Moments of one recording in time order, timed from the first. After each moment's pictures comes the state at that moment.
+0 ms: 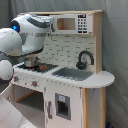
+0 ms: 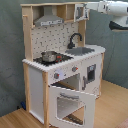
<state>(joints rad) -0.27 -0.63 0.45 -2.09 -0.97 3.23 -1.05</state>
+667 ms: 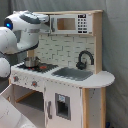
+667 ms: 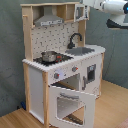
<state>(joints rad) -0.36 -0.63 0.57 -2.00 -0.97 3.13 -0.92</state>
